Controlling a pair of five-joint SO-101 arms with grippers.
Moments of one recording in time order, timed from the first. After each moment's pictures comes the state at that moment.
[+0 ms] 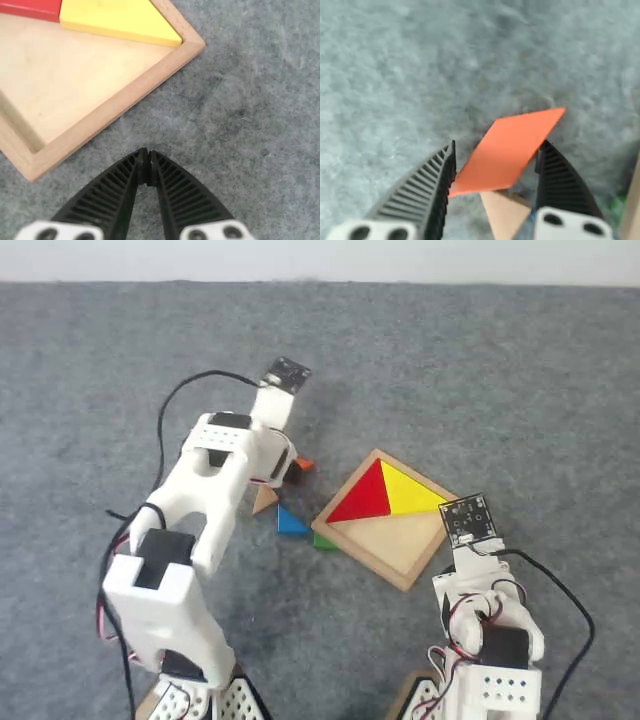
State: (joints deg) left arm 2.6 18.1 18.5 51.5 -11.8; right arm 1.6 -102.9 95.4 72.7 19.6
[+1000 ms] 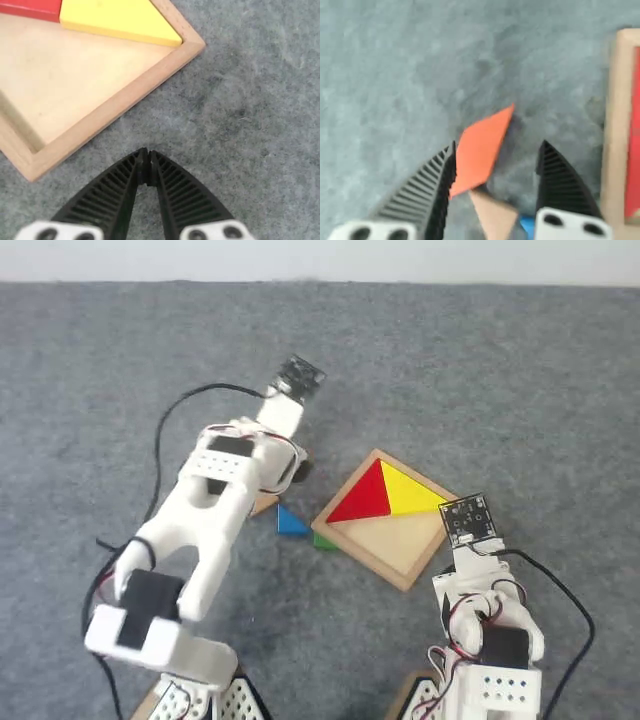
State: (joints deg) left arm 6.5 4.4 32.6 38.8 -16.3; right arm 1.6 -102.9 95.4 72.7 19.6
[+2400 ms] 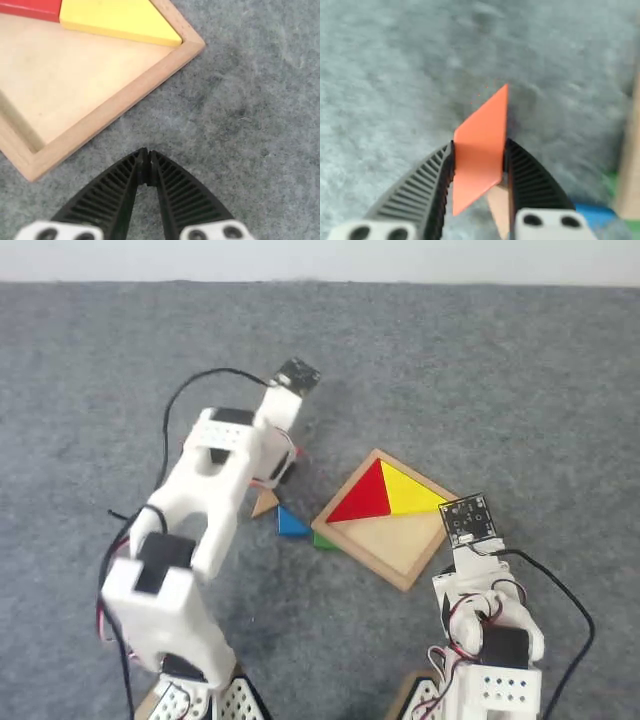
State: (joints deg) left arm 4.2 14.2 19.8 55.2 -19.0; right arm 1.6 -102.9 95.4 72.7 19.6
